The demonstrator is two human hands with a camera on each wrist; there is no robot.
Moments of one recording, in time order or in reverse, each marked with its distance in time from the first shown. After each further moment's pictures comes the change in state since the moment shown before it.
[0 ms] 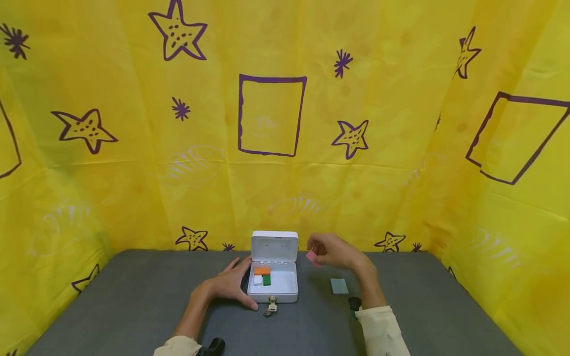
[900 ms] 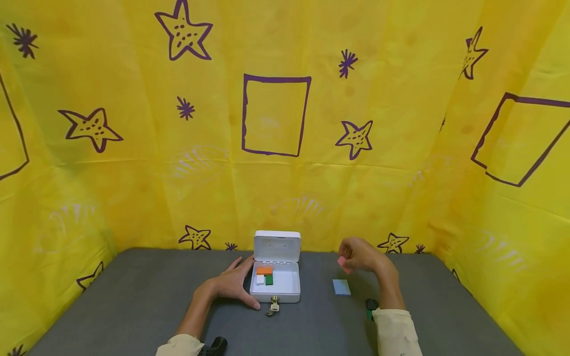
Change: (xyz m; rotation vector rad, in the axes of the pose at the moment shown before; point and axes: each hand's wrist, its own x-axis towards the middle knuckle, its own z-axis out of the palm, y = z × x) left_hand 0.000 -0.001 0.000 -0.026 -0.007 0.037; right_hand -0.039 0.026 -0.019 0.021 -0.001 0.216
